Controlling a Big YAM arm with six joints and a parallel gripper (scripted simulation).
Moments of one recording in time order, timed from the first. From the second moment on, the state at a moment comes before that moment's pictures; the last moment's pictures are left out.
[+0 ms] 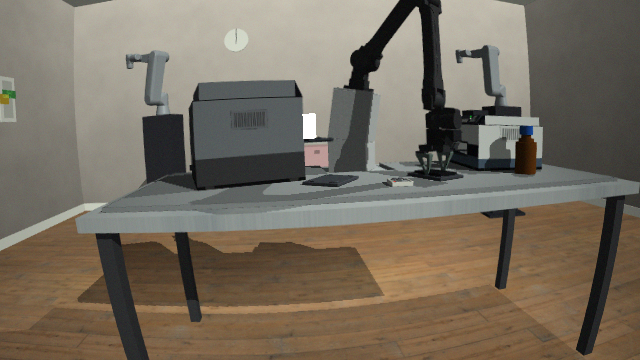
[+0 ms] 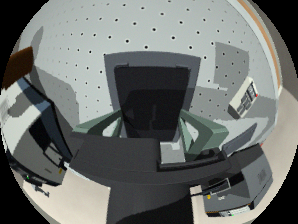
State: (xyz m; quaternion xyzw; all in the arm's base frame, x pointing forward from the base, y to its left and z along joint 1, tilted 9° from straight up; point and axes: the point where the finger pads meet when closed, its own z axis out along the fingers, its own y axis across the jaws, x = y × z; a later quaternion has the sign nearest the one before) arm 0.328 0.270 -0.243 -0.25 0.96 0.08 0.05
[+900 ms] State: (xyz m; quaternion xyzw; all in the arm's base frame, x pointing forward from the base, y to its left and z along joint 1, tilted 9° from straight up) arm 0.329 0.272 -0.242 -0.25 0.96 0.08 0.06
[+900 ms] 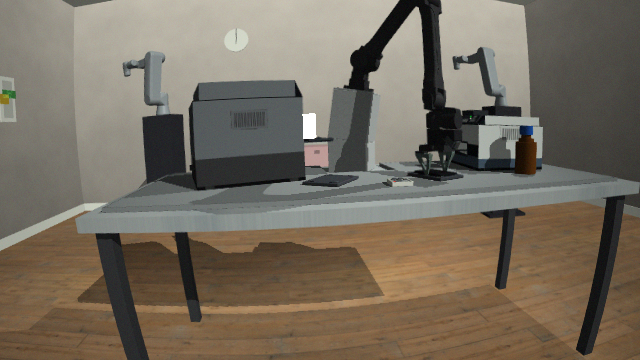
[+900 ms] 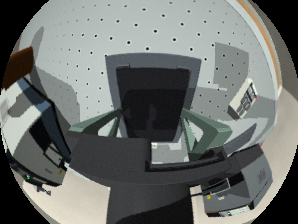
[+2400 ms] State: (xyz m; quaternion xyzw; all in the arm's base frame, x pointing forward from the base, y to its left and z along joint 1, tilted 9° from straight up) arm 0.327 0.267 -0.223 -0.25 0.96 0.08 0.05
